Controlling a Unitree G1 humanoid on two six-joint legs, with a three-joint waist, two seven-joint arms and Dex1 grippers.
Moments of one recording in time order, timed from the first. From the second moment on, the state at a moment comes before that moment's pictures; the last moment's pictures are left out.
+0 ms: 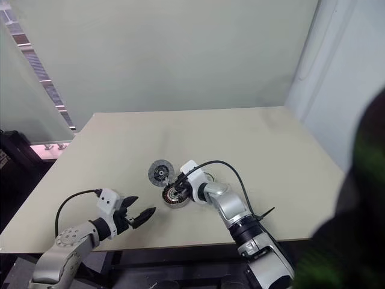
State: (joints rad) left arm 0.13 0.46 0.07 -0.24 -0.35 0.46 -0.60; right arm -0.59 -0.02 0.35 0.41 0.04 0.53 0.56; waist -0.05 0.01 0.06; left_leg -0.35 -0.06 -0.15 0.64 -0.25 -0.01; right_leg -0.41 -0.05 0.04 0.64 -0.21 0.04
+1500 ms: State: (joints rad) left arm 0.18 0.47 0.10 -0.35 -0.37 0.53 -0.55; right arm -0.67 0.06 0.35 0.73 -0.06 0.35 0.56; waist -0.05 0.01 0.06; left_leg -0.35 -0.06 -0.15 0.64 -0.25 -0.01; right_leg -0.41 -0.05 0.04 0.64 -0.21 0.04
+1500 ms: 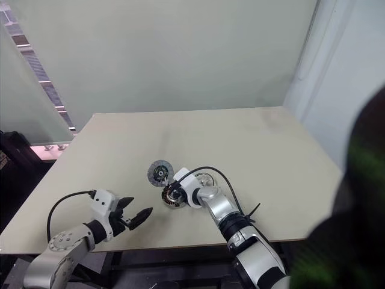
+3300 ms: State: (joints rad) left arm 0.11 0.46 0.07 -0.29 -0.36 0.48 -0.57; right arm -0.65 -0.09 -0.01 0.29 0.15 0.77 0.46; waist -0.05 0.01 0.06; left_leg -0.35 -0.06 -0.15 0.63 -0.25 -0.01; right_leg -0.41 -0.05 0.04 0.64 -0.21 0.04
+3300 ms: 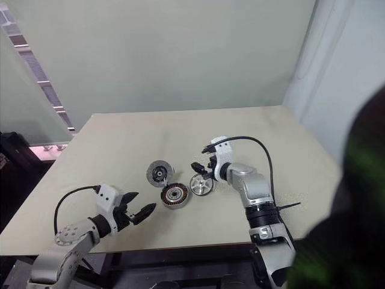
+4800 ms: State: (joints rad) left arm 0.11 0.47 0.06 -0.26 -0.35 0.46 -0.59; right arm -0.69 0.03 -0.36 0.75 0.47 0.82 0.36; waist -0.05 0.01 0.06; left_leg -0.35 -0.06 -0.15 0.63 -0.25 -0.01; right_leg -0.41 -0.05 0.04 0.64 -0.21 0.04
